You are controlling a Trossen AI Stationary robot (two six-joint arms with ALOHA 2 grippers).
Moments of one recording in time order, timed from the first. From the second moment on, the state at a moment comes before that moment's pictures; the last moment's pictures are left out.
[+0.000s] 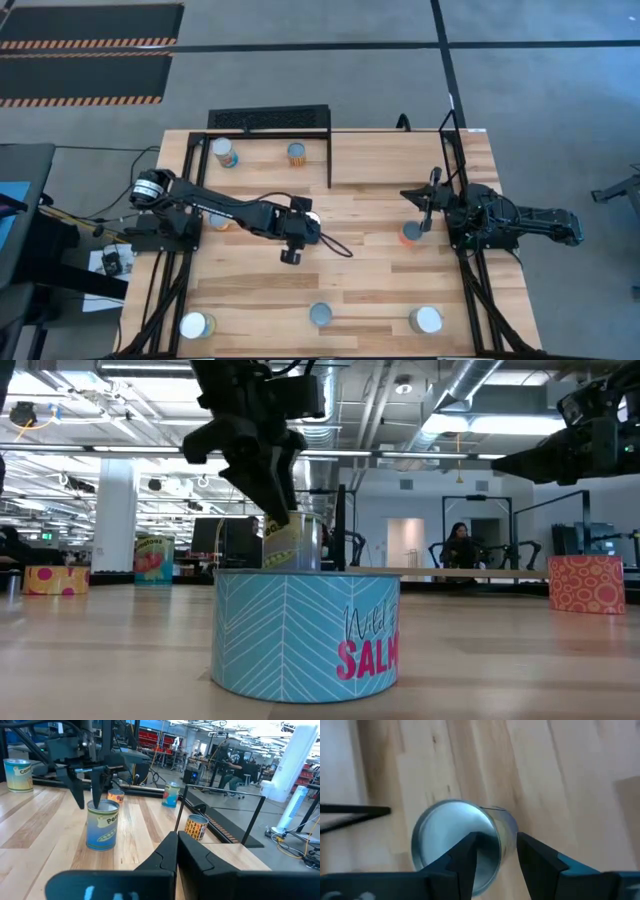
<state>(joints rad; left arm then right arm) -0.16 1.75 1.25 -0.63 -0.29 0.17 -0.15 0.02 0.03 -0.02 0.13 -0.18</state>
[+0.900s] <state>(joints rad) -0.05 1.74 1.49 -0.40 -0.13 0.33 -0.15 0.02 0.03 -0.02 0.13 -0.18</state>
